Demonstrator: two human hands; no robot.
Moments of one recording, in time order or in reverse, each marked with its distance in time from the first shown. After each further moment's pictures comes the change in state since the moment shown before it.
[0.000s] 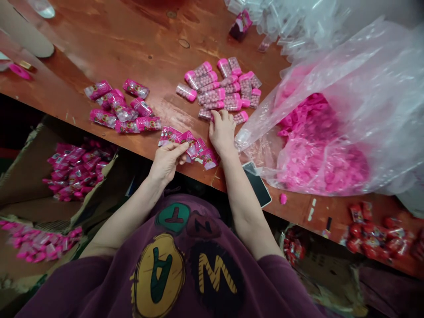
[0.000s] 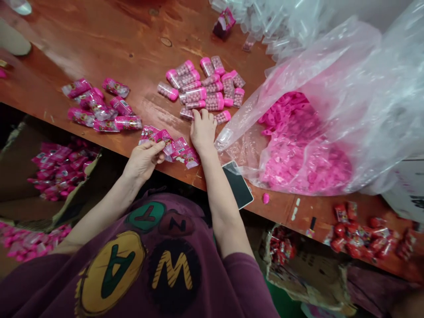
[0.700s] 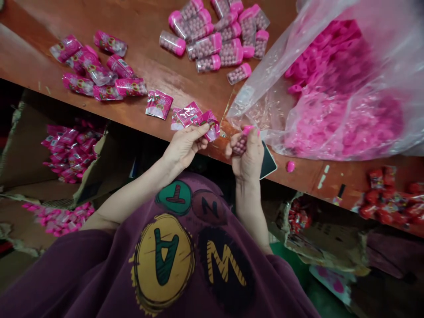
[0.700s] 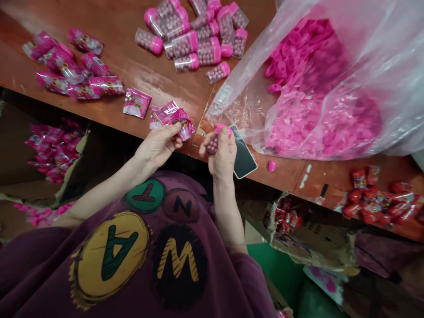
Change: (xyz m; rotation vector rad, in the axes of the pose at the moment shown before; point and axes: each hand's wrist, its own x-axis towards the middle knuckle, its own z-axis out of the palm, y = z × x) left_hand -0.043 -0.036 0.044 -0.008 -0.169 -0.233; right_hand -0.174 -0.014 -0.054 1.391 0.220 0.575
